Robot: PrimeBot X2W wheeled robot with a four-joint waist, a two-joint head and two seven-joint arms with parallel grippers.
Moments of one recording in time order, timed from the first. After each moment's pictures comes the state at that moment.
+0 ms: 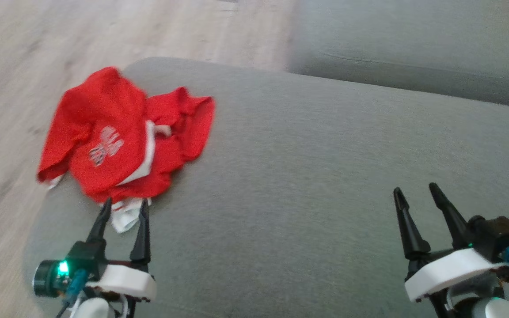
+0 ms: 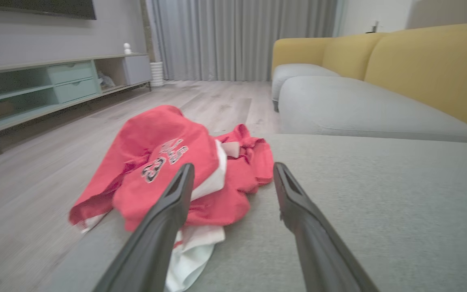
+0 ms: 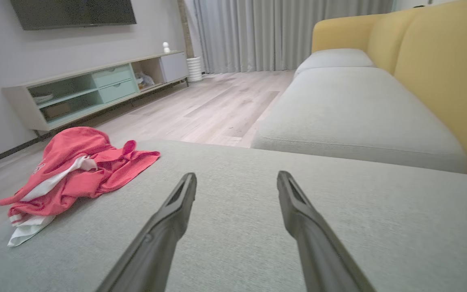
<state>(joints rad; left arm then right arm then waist) -0.10 0.17 -0.22 0.36 -0.22 0.03 -0.22 0.13 -0.05 0.04 -0.13 0.18 0.13 0.12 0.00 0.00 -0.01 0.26</state>
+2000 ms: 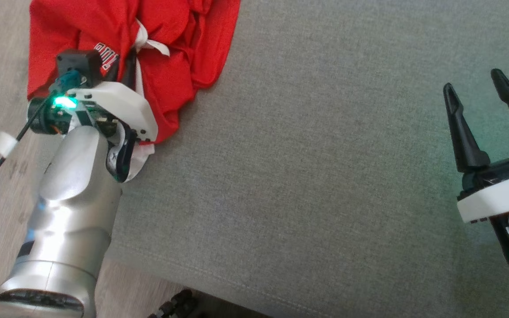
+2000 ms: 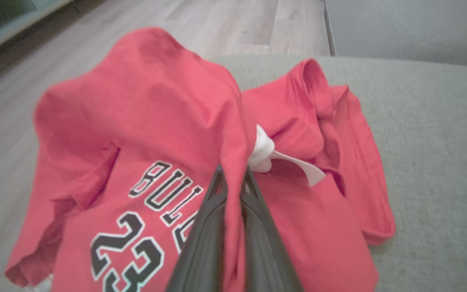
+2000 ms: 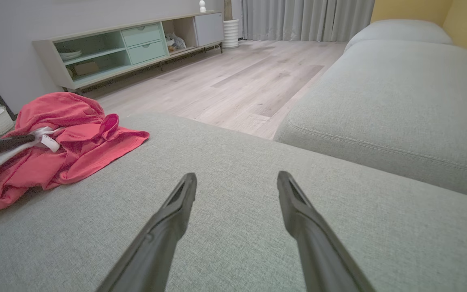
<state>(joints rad) -0.84 0.12 -0.25 0.84 -0.31 -0.05 0.06 -0.13 -0.26 0.02 -0.35 0.19 0.13 0.27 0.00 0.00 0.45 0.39</state>
